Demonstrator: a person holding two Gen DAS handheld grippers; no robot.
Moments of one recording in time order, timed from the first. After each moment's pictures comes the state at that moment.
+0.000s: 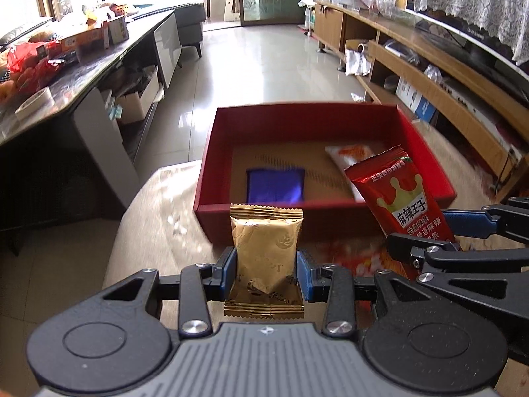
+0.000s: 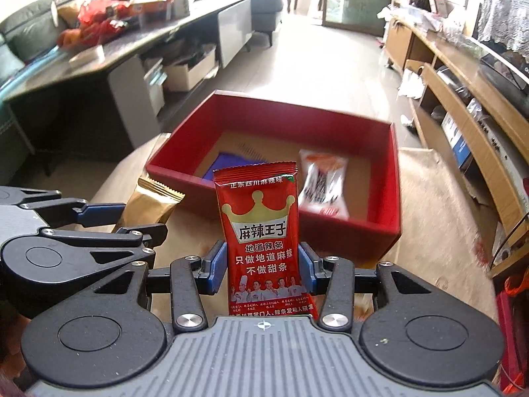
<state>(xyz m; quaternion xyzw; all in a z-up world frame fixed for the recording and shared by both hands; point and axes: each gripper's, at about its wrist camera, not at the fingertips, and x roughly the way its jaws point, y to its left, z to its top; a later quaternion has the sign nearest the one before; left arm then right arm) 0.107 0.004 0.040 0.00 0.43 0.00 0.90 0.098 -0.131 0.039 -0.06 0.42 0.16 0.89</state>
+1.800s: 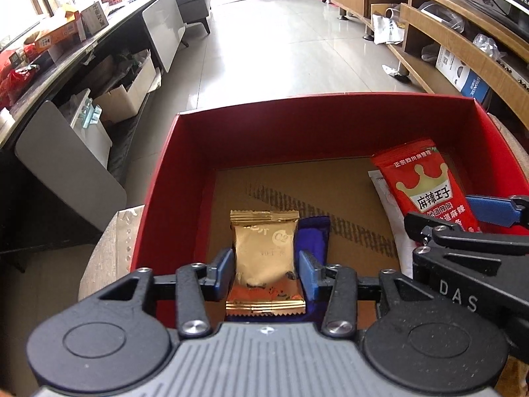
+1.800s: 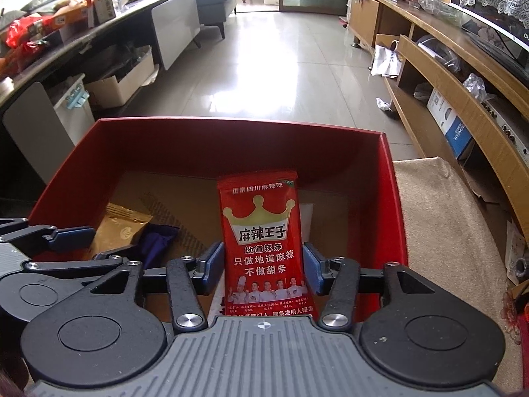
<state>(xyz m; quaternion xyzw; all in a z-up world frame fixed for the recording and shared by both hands) 0.246 -0.025 -0.019 0.04 0.48 0.05 0.87 0.221 -0.142 -0.020 -0.03 0.44 0.10 0.89</state>
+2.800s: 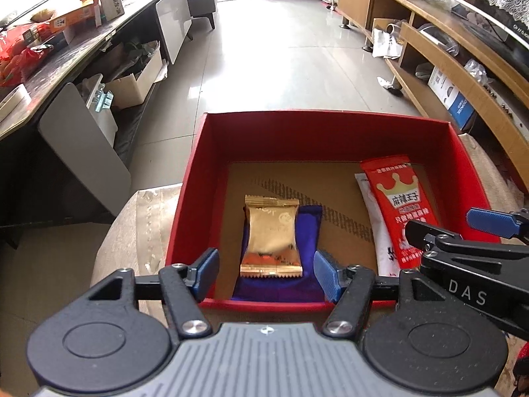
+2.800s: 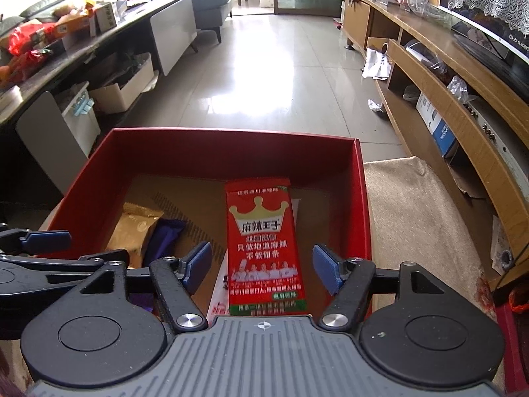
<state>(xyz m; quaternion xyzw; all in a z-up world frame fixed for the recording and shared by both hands) 0.207 -0.008 0.020 -0.01 0.48 0.04 0.87 0.194 -0.149 0.007 -0.03 0.44 0.09 0.89</state>
